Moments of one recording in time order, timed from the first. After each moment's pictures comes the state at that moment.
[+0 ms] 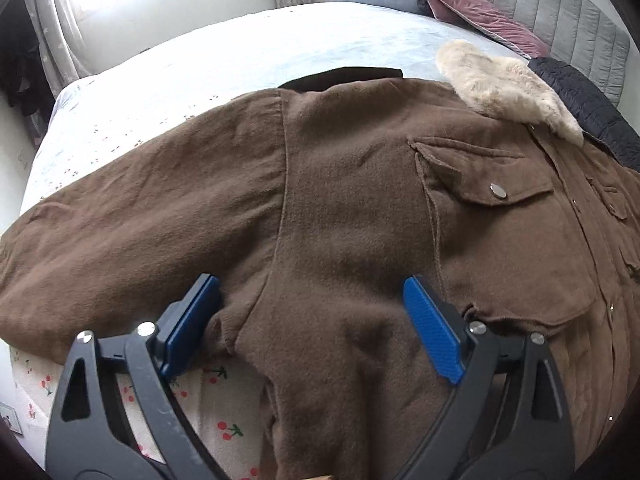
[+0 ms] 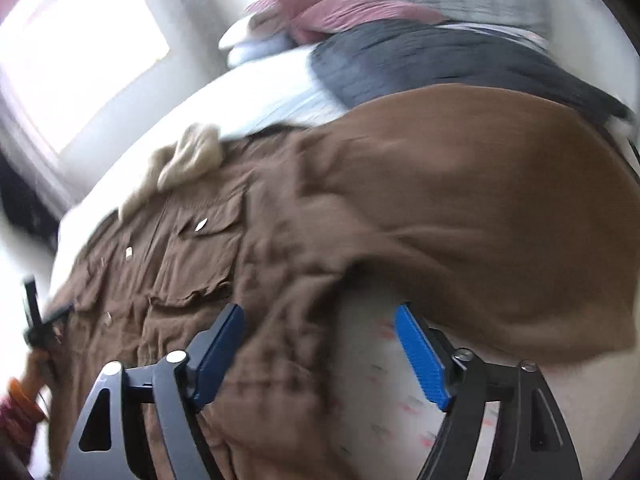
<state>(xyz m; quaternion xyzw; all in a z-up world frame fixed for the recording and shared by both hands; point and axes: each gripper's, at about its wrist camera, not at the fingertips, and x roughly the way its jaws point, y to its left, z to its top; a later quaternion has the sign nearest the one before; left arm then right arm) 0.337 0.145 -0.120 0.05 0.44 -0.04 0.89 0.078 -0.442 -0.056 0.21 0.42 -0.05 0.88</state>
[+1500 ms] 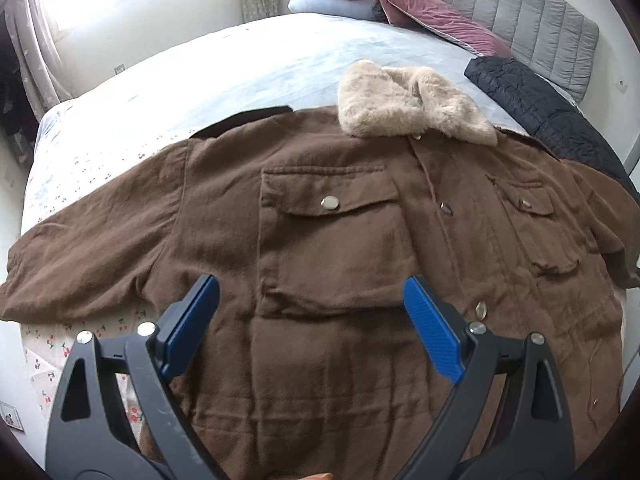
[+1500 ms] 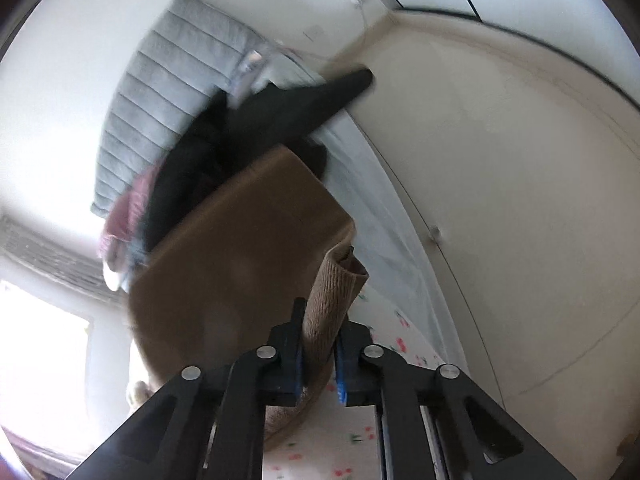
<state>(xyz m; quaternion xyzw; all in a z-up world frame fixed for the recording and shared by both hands) 0.280 0.051 -0.053 0.04 0.44 -0.09 0.89 -0.028 -0.629 -0.120 0.53 0.21 -0.29 0.77</state>
